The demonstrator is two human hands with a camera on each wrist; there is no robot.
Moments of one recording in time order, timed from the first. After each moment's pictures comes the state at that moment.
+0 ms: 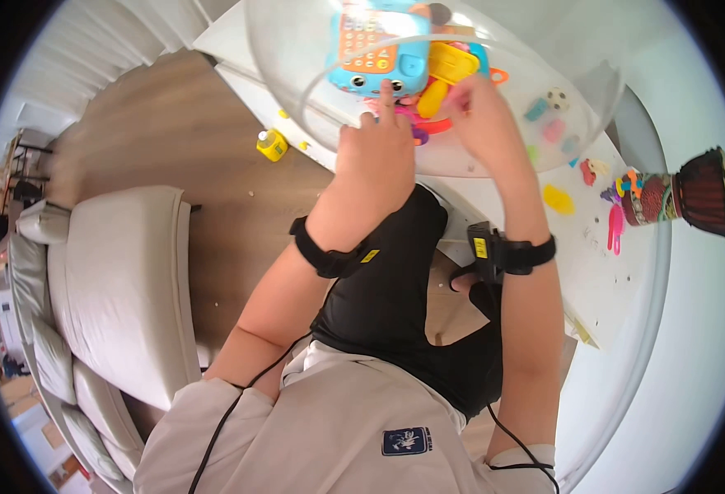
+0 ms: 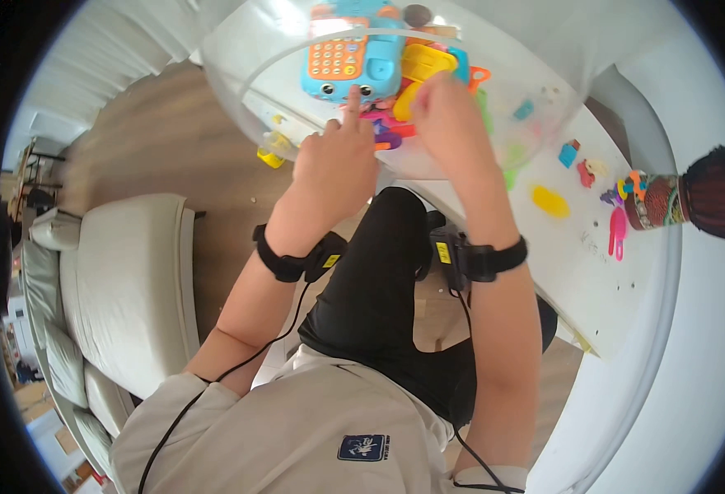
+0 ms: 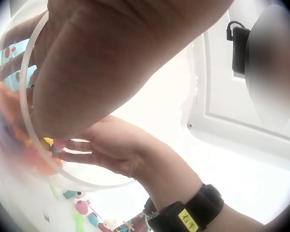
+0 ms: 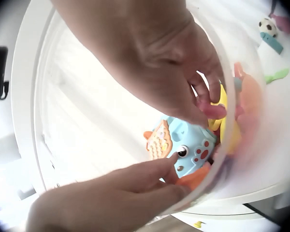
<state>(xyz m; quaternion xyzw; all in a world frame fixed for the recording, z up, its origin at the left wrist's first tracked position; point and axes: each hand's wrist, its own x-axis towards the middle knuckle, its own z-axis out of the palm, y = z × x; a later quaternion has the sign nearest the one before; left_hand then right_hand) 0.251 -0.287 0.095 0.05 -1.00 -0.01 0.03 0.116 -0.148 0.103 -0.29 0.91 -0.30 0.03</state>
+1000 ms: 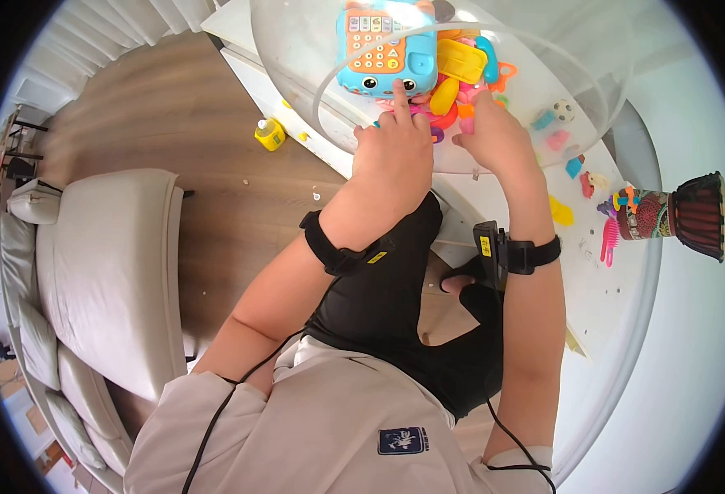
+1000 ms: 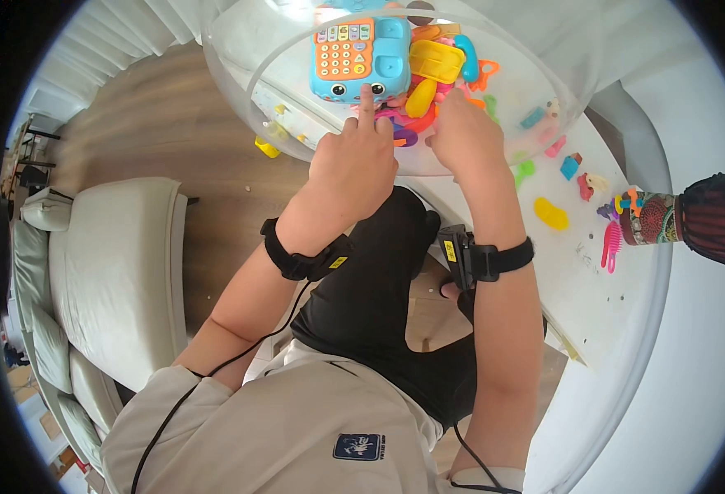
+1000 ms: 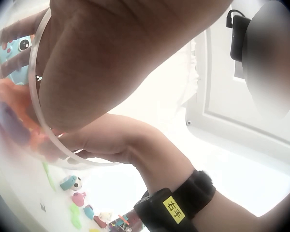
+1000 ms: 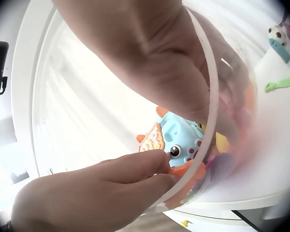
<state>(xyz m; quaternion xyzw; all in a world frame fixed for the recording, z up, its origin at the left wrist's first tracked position) 0.248 -0.276 0.087 0.06 -0.99 0.01 0.09 0.130 -0.151 0.124 -0.27 0.96 -0.05 0.08</state>
